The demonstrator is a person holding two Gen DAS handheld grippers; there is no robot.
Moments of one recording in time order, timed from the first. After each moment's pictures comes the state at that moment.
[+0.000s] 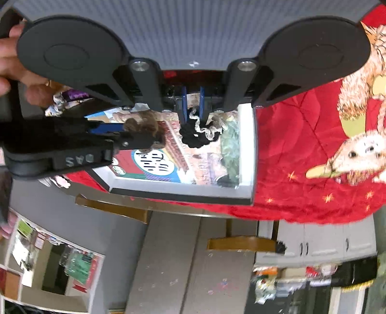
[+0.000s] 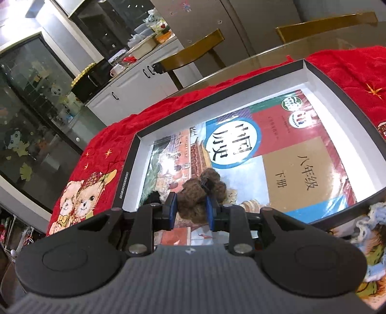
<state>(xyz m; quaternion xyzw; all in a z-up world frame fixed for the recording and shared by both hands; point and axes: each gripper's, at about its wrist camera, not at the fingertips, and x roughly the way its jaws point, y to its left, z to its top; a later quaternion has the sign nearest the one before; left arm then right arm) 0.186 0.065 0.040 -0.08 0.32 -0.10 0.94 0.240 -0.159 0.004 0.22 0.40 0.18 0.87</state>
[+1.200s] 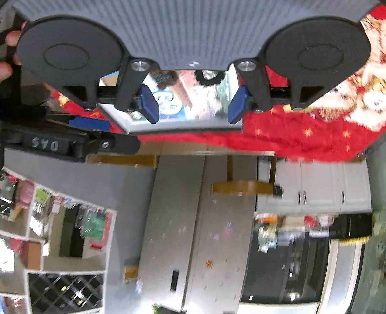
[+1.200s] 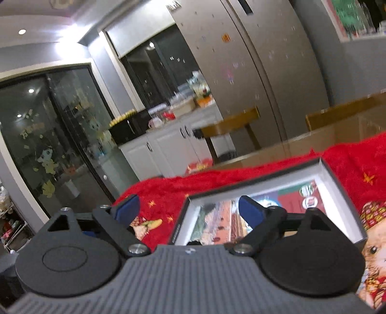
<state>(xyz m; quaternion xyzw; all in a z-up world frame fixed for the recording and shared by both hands) 0.111 0.075 0.145 -0.05 0.18 -0.10 0.98 0.156 -0.165 0.102 0.18 0.21 0.22 0.94</state>
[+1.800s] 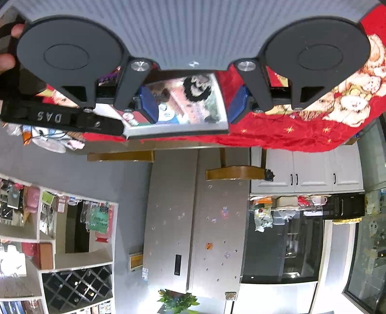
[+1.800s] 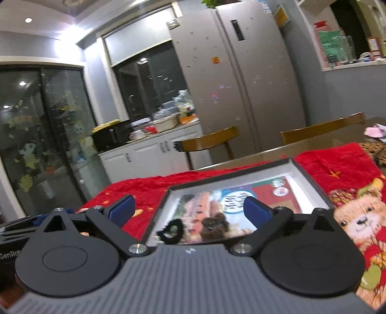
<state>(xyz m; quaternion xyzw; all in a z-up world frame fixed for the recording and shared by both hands) 0.037 0.087 0.119 -0.02 0.15 -0.09 0.98 0.095 -0.150 0.060 0.13 0.16 0.13 0.97</state>
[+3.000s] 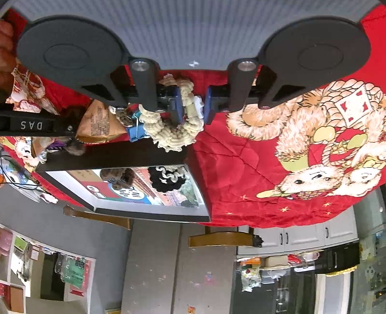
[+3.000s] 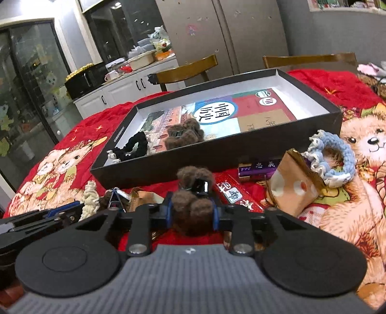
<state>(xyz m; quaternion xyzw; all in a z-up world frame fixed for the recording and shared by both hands) 0.091 0.107 0.014 -0.02 0.29 -0.05 0.96 0.127 -0.140 -0.020 0.13 0.33 0.12 0.93</state>
